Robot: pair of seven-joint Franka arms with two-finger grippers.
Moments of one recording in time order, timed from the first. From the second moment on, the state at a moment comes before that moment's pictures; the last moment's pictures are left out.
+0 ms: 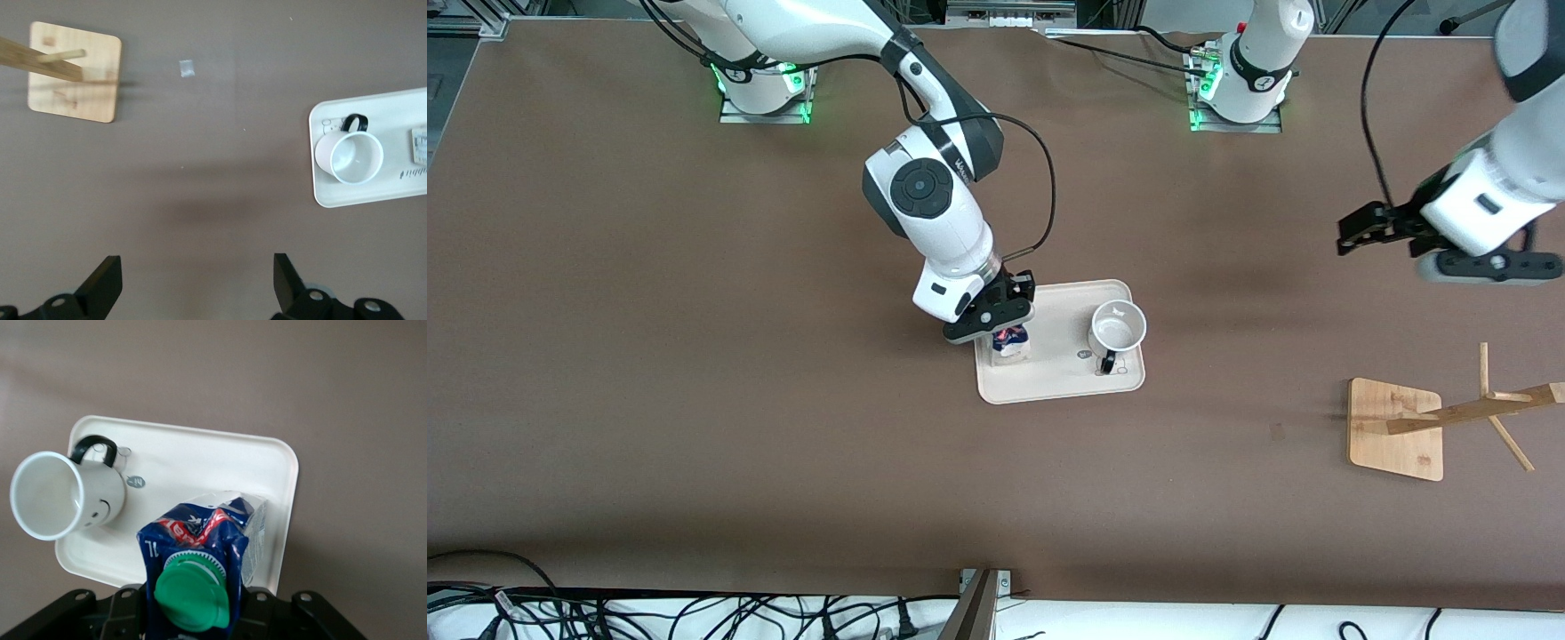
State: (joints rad) left arm -0.10 0.06 0.02 -1.69 -0.04 1.66 -0.05; right arm 0.71 0.69 0.01 -1.35 0.15 2.28 0.38
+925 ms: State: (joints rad) left arm -0.13 0.37 -0.28 -1.72 -0.09 1.92 -0.17; right arm 0.57 0.52 -0.19 -1.11 0.15 1.57 0.49
